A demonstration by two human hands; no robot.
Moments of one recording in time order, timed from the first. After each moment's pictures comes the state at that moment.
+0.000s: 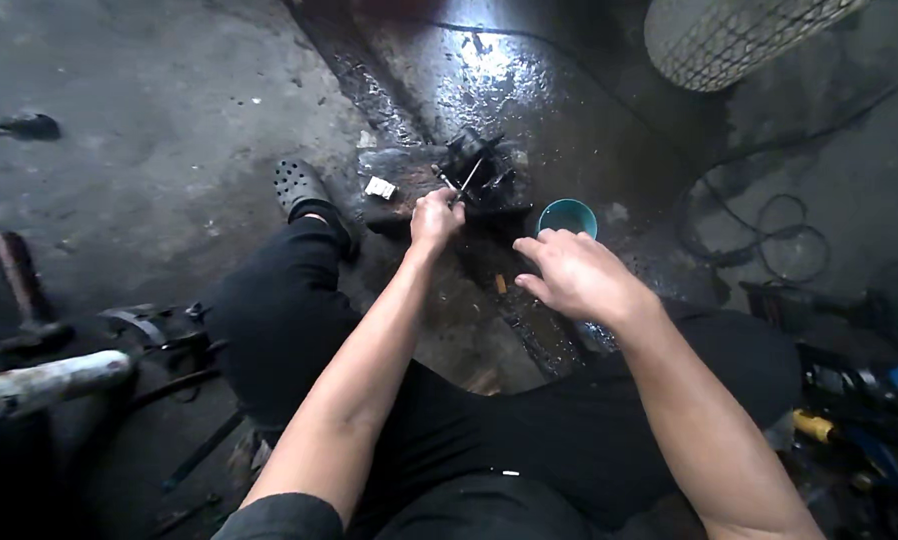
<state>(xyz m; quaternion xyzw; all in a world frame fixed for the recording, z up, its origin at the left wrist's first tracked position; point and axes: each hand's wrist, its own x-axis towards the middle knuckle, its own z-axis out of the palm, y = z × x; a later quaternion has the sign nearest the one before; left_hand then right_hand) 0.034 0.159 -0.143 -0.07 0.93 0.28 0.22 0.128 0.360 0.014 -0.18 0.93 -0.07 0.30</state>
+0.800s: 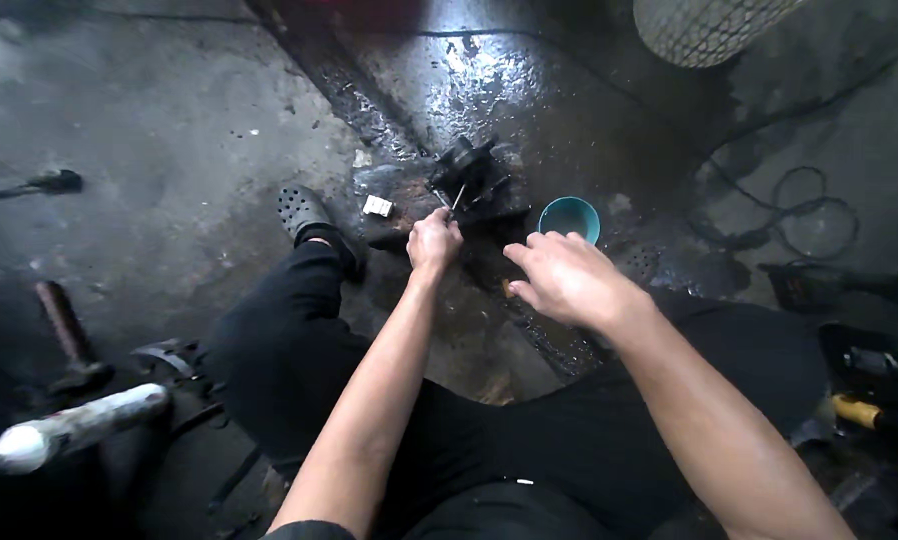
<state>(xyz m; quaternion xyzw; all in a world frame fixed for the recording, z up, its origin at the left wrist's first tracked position) 0.041 0.166 -0.144 -0.12 0.95 0.19 0.22 0.119 0.355 0.012 -0.18 0.93 -0.08 0.30</state>
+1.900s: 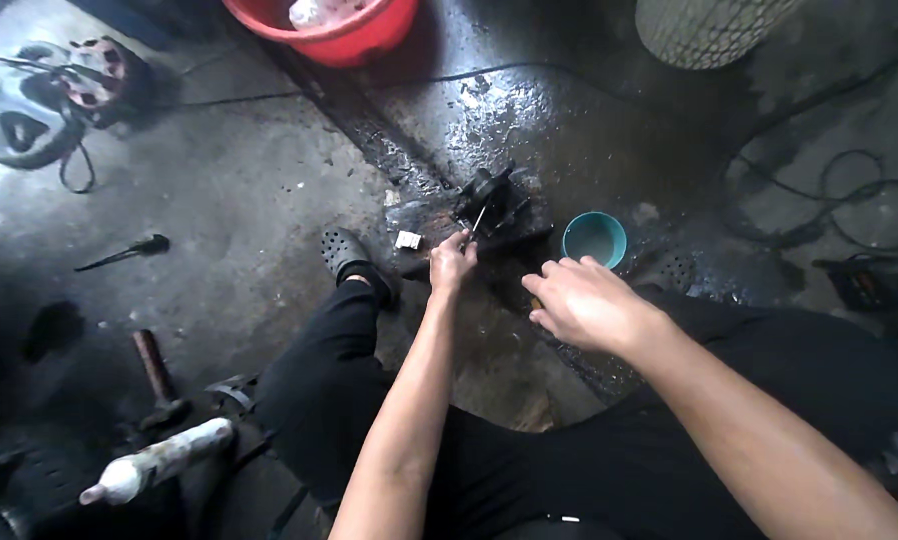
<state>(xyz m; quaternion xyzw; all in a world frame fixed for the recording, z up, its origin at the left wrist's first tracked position) 0.028 0.138 -0.166 -0.05 0.95 0.26 0.17 0.116 0.344 0.005 -0.18 0.92 -0.08 0.34</state>
